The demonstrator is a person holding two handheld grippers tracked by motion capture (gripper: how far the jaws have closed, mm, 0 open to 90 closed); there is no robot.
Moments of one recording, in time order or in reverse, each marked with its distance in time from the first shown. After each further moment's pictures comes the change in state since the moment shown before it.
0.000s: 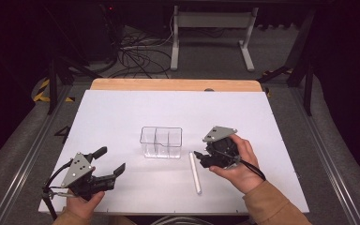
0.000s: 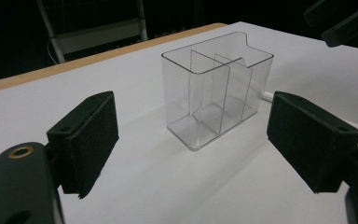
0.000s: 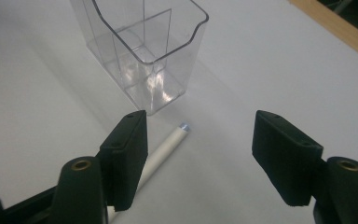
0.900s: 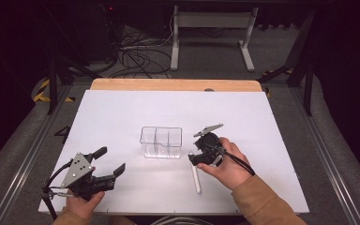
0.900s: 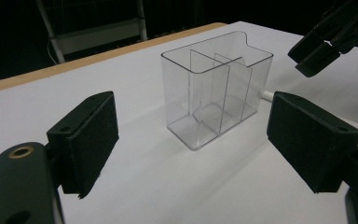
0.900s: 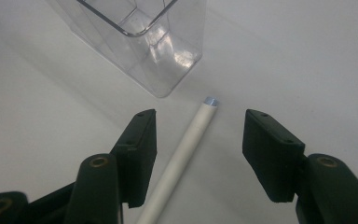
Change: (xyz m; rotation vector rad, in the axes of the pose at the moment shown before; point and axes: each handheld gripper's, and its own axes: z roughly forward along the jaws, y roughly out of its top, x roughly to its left) left arm 0.000 0.000 0.000 0.002 -0.003 0.001; right arm 0.007 0.004 0.039 0.204 0.044 0.266
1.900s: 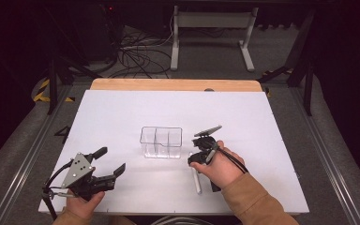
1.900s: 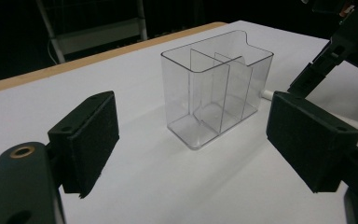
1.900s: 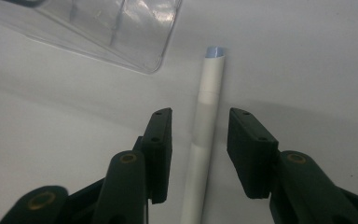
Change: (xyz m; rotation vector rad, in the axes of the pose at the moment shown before) left arm 0.000 0.000 0.000 0.007 -0.001 -0.001; right arm 0.005 -0.001 0.028 0.194 0.000 0.412
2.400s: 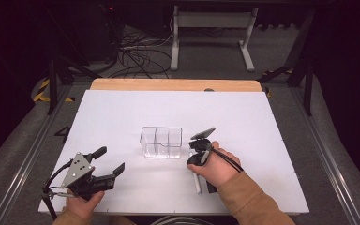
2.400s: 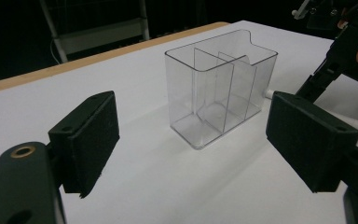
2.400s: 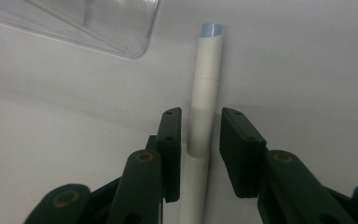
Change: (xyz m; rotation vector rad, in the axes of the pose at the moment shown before) left arm 0.001 -0.002 0.001 -0.004 0.011 -0.002; right arm 0.007 0.000 0.015 0.070 -0.078 0.013
